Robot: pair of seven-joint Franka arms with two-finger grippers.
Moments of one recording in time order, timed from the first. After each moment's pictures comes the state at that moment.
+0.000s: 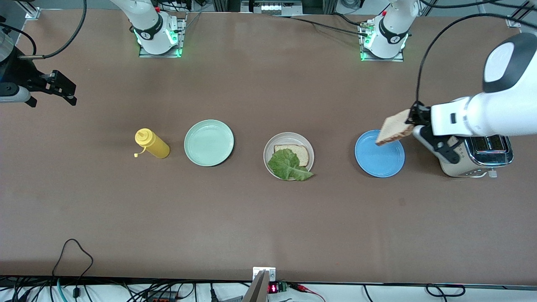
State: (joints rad) left arm 0.36 0.37 -0.58 -1.47 -0.14 1.44 0.35; right arm 0.05 -0.08 -0.01 -1.71 -0.07 1.73 -0.05
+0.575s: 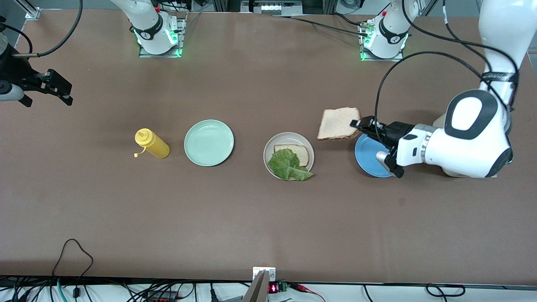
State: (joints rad) left arm 0.32 0.57 -0.57 -1.50 -0.60 1.56 0.26; right arm 0.05 -0.08 -0.02 -1.70 -0.07 1.73 -0.05
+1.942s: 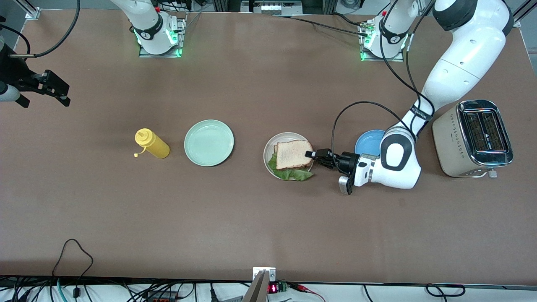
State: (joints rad) left arm 0.24 0.93 -0.57 -1.60 -0.88 2.01 0.72; right arm 0.05 -0.08 -0.02 -1.69 -0.07 1.74 -0.05
